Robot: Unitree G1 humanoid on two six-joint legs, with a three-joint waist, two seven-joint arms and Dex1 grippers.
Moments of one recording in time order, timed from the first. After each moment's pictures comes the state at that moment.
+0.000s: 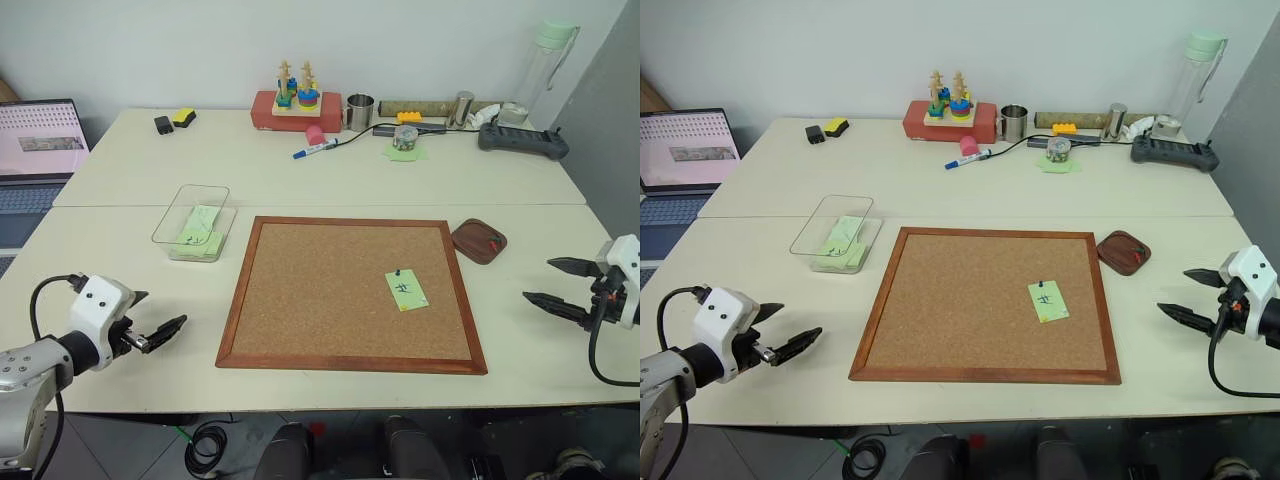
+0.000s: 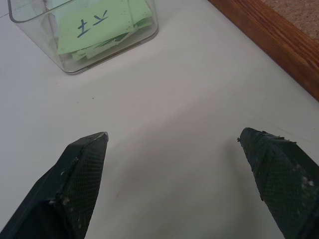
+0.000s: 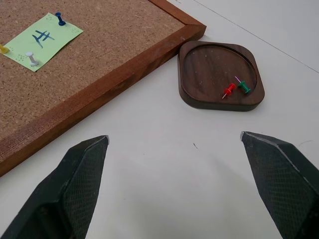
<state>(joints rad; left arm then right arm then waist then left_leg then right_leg) 0.17 0.84 0.40 -0.05 -0.34 0.32 -0.82 -0.09 -1.00 -0.31 0.18 0.39 0.22 1.12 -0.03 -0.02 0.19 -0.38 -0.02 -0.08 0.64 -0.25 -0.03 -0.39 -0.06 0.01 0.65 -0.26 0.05</state>
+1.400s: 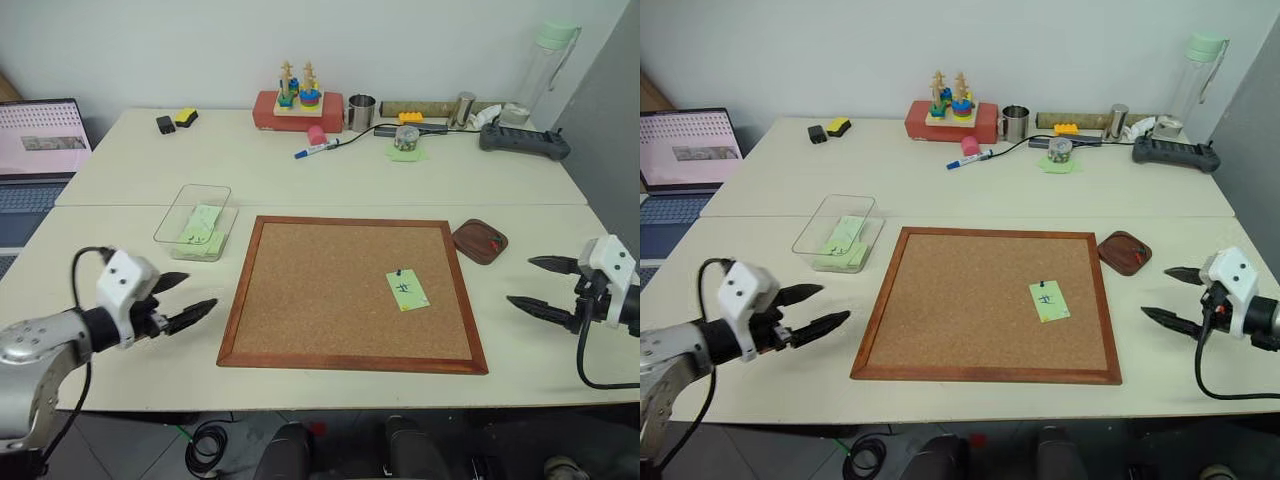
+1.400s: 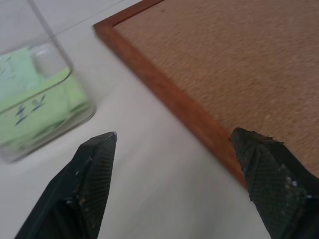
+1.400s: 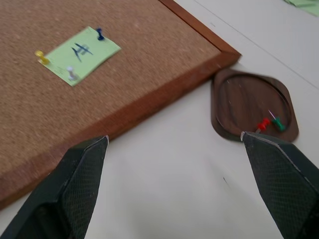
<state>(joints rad) 0.04 0.87 0.30 -0.26 -0.44 0.46 -0.93 -0.07 -0.96 -0.30 -0.02 0.39 0.26 1.12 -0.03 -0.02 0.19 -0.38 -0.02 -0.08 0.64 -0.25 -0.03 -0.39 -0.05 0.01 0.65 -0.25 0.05</state>
